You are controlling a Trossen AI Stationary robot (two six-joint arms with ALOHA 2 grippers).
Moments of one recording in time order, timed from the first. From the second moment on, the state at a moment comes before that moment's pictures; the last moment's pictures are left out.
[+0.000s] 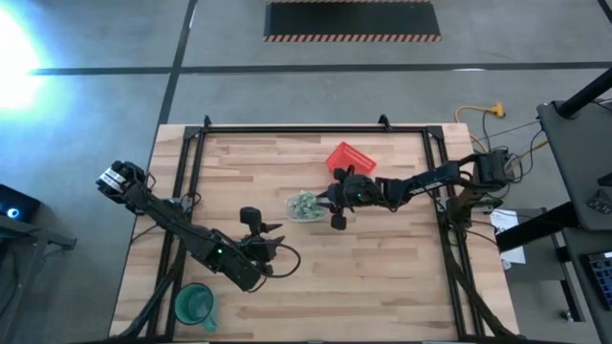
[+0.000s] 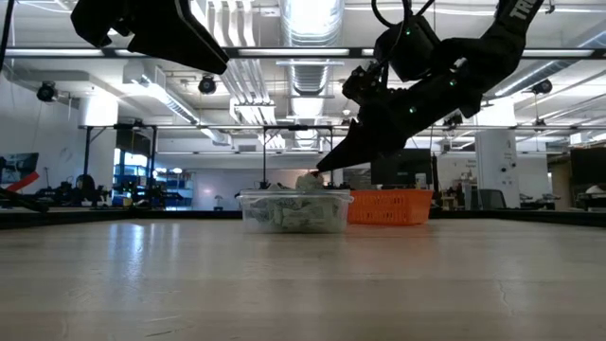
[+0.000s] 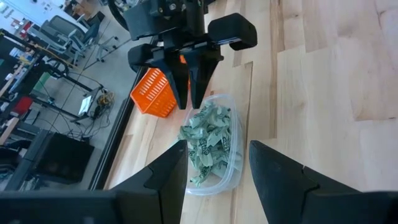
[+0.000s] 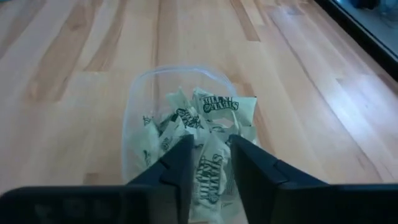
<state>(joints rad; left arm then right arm) -0.59 1.48 1.00 -0.43 -0.97 -0.18 -0.09 1.70 0.71 0.48 0.03 -0.05</state>
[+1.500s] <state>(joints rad) -0.01 0.76 0.30 0.63 -0.28 0.41 -0.15 0.48 0.42 0.04 -0.10 -0.29</state>
